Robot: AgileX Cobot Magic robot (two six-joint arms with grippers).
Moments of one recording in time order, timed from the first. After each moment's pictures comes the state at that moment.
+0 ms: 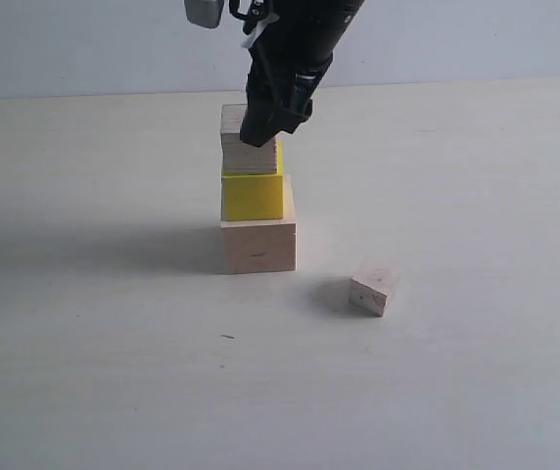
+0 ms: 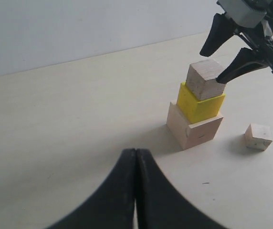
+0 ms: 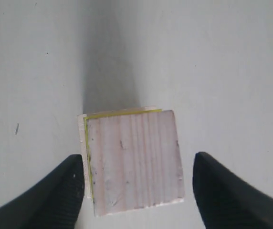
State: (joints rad) left arm -0.63 0.51 -0.82 0.24 0.90 -0.27; right arm 0.54 2.00 -1.83 0.33 1.13 -1.05
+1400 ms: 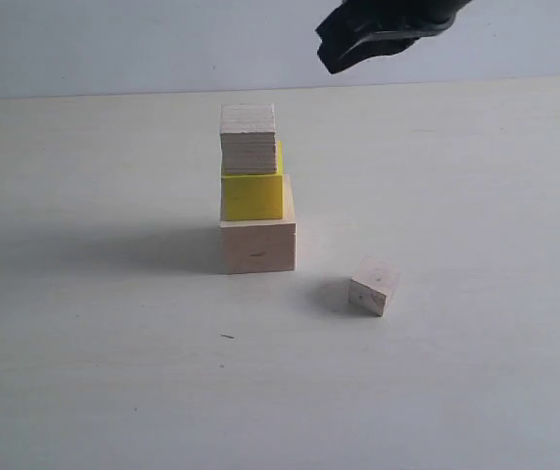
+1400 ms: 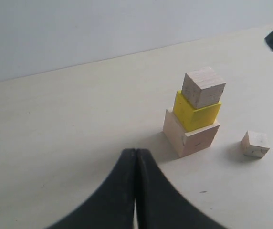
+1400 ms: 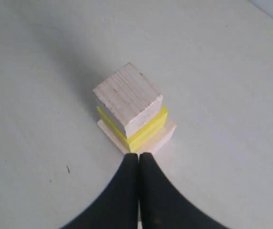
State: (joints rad) left arm -0.63 0.56 -0.82 0.24 0.84 -0.28; right arm 0.45 1.56 -1.40 0.42 0.91 -0.57
